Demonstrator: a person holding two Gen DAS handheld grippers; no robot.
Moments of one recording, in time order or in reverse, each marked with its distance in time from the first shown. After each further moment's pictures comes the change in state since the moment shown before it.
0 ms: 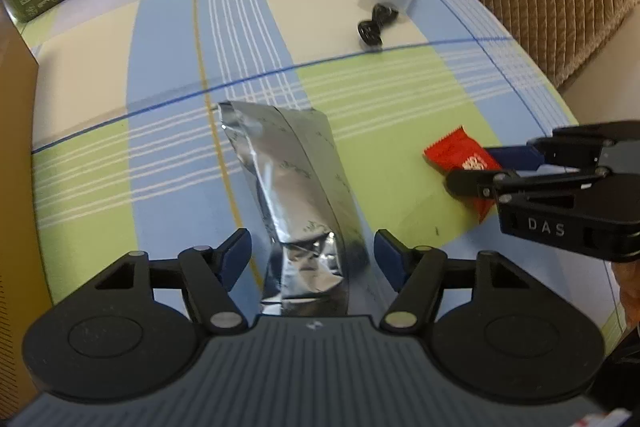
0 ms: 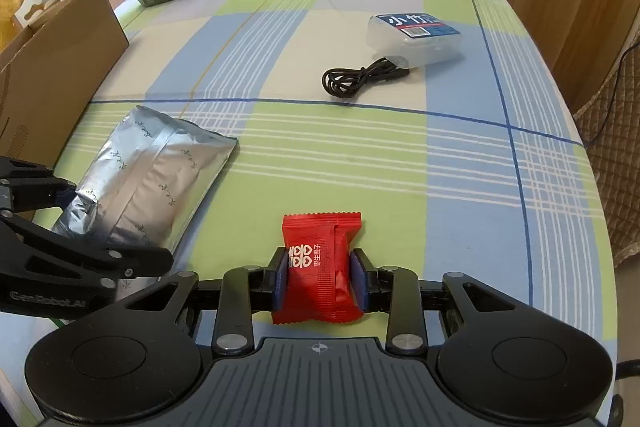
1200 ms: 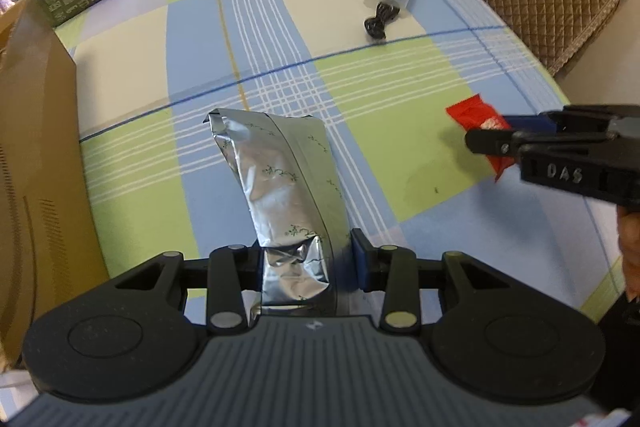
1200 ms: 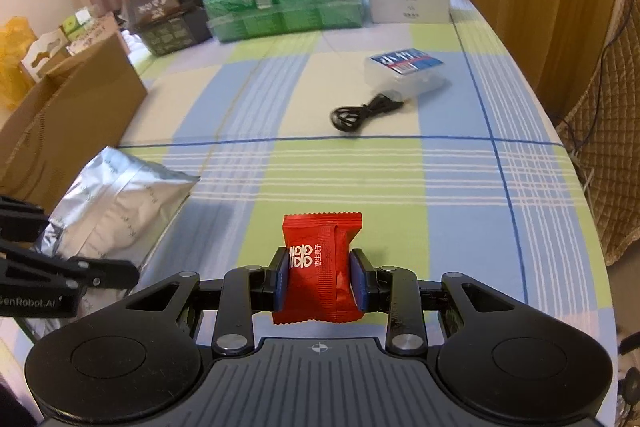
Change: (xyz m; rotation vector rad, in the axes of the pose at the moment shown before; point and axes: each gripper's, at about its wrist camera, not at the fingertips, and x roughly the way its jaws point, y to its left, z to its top) left arm -0.053 0.010 -0.014 0.016 0.008 0.044; right arm -0.047 0.012 -0.009 0.087 -0.118 0.038
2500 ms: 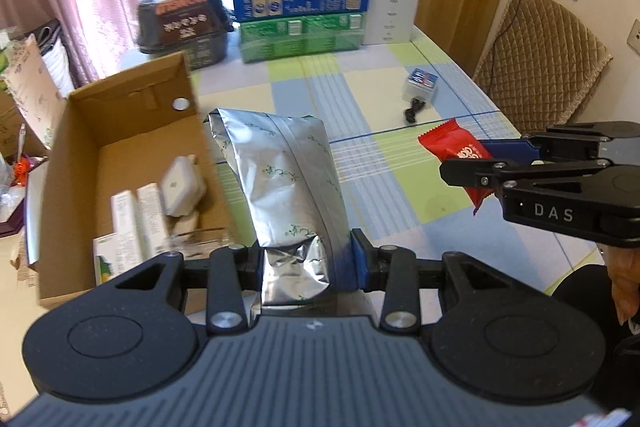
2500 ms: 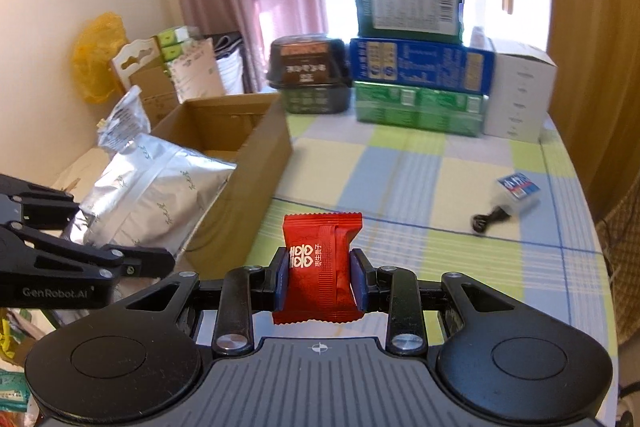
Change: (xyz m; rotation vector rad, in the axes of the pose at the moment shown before) left arm -0.174 0.059 -0.072 -0.073 -0.247 0.082; right arm -0.102 0.167 0.015 -0.207 -0.154 0.121
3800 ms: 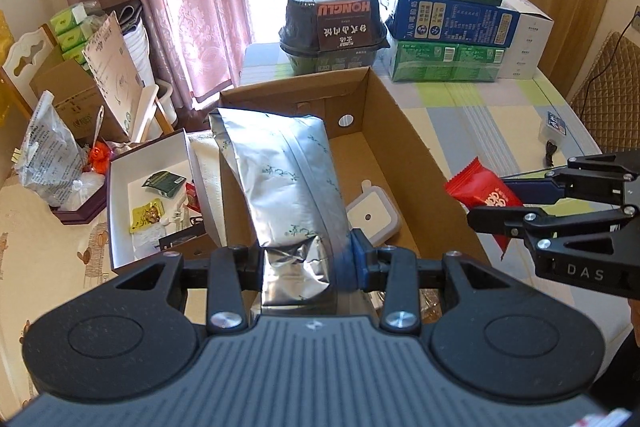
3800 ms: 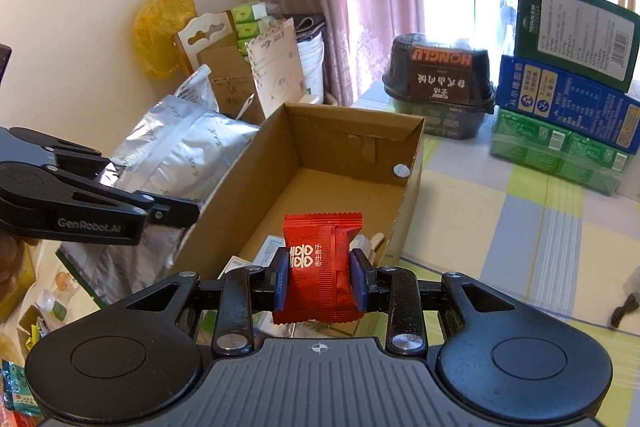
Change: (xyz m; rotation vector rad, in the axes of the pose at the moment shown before) left arm 0.006 0.188 0.033 -0.109 0.008 0.147; right arm 0.132 0.108 0.075 -0.105 0.058 0.183
